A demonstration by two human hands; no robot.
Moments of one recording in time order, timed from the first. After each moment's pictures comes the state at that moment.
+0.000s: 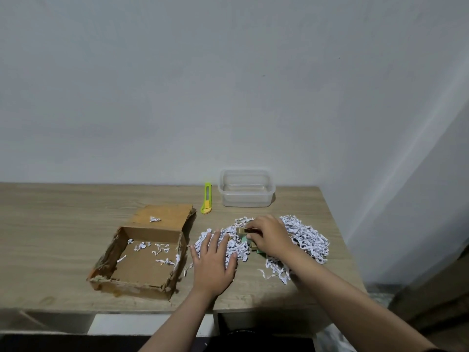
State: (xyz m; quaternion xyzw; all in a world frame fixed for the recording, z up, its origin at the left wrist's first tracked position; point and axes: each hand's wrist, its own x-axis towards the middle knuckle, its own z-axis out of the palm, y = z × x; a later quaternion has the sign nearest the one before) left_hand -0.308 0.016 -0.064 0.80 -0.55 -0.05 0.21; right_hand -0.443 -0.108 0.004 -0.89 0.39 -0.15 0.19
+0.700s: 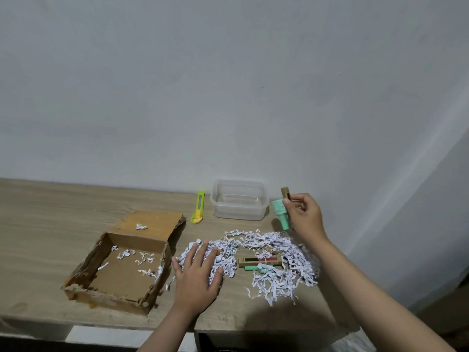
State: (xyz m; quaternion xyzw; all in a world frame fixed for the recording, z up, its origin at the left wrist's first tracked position) left_hand -0.308 0.016 -0.068 0.81 -0.54 -0.02 0.22; right_hand -0.499 -0.183 0.047 -0.65 0.46 -0.43 0.42
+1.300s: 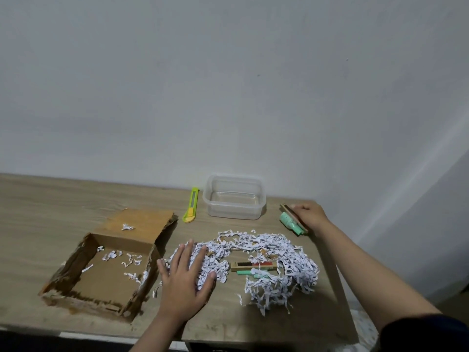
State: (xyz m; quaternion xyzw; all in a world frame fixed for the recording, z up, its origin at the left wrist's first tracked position) left_hand -0.307 0.012 -0.071 0.82 -0.53 -0.02 0.22; right_hand -0.518 -0.281 -0.004 -0.60 0.60 -0.23 0.48
